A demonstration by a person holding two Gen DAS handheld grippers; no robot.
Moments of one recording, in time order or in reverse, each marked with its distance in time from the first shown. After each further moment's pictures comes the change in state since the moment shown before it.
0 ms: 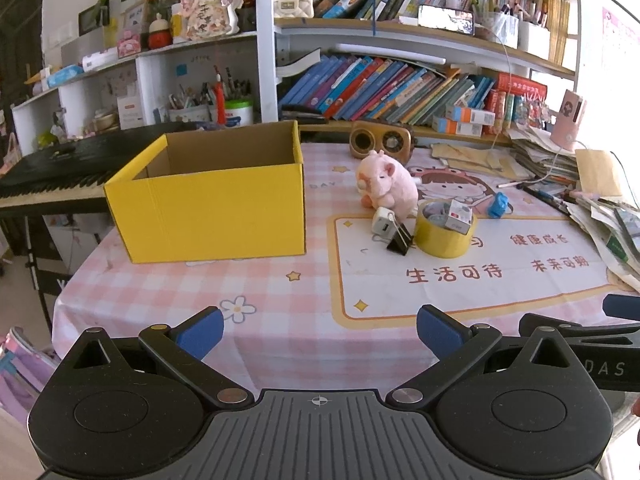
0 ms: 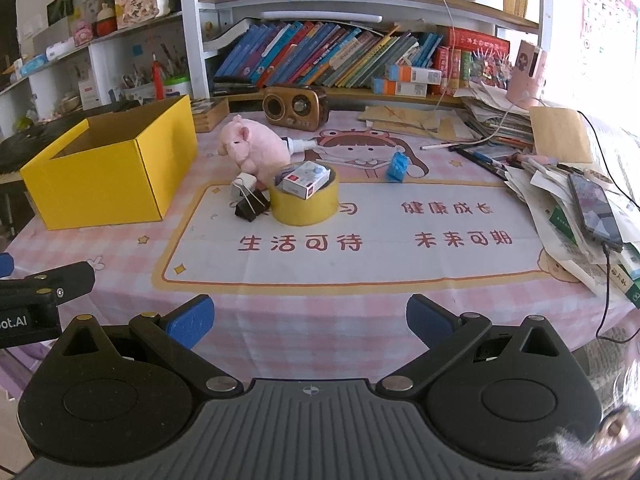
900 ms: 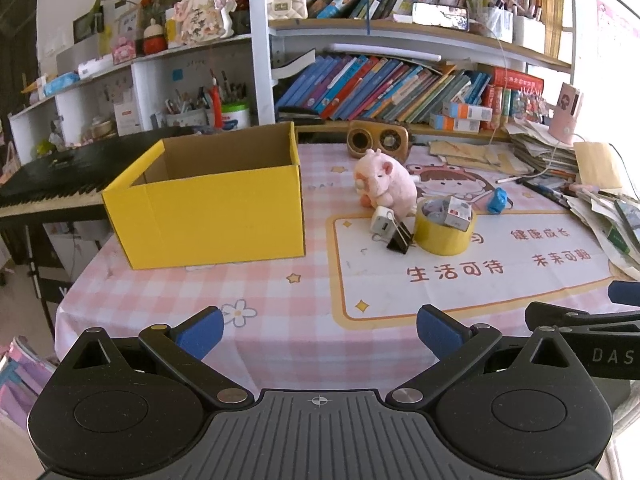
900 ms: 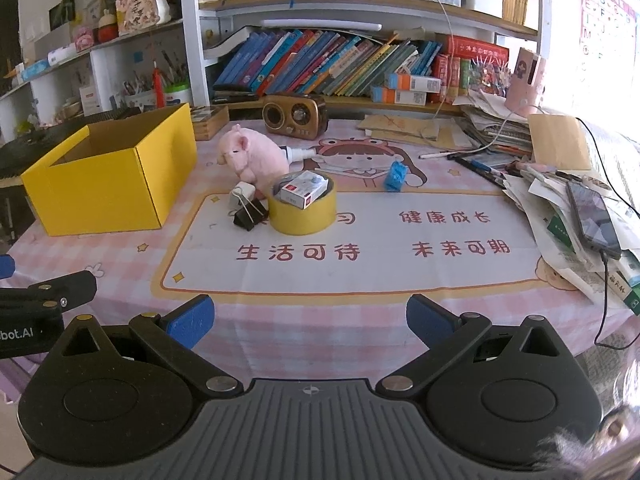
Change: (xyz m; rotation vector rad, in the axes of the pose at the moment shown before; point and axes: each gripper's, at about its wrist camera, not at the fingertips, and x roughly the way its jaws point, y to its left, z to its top) left arm 0.001 -0.004 0.002 0.028 -0.001 0.005; right arm -0.003 -0.002 0.005 -0.007 -0.017 -0.001
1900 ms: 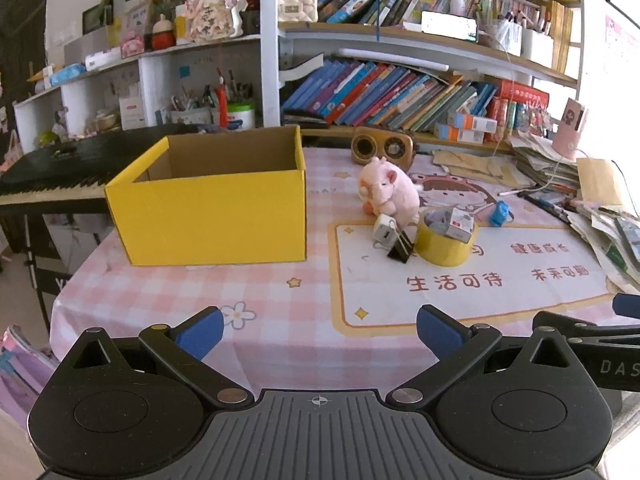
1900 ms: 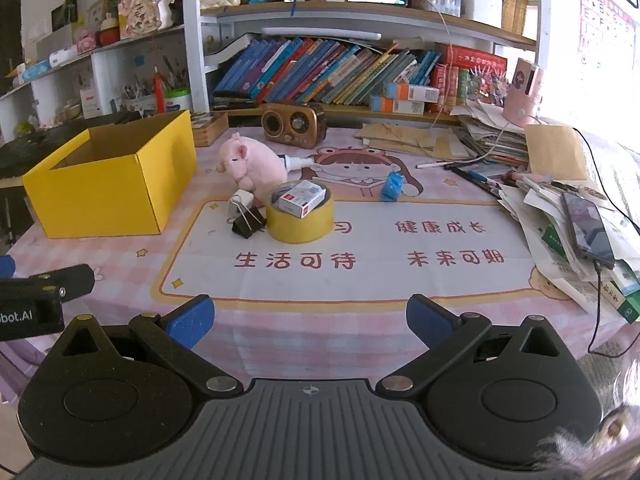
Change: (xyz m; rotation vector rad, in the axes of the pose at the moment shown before) left arm 0.000 0.004 0.003 -0.040 -0.017 -0.009; right arm -0.005 -0.001 0.001 -0.006 -0.020 -0.011
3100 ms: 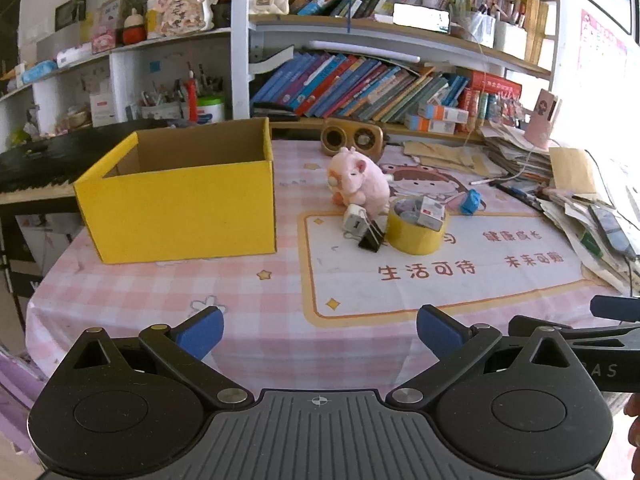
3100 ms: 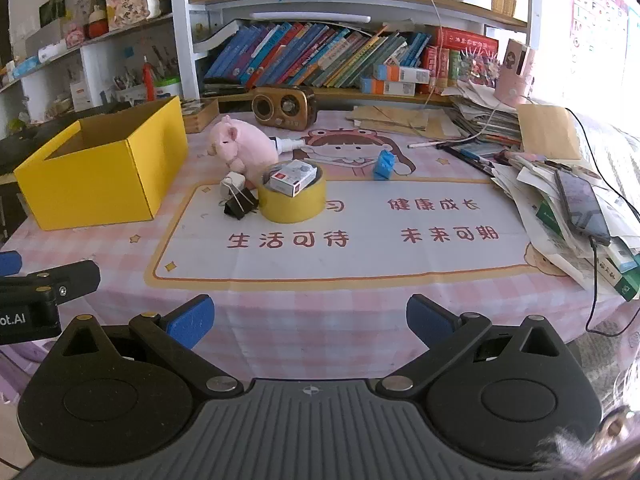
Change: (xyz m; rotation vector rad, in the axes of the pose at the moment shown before) left arm 0.005 -0.004 -0.004 0.019 0.029 -0.096; right arm 0.000 -0.002 -0.007 0.022 0.046 -0.019
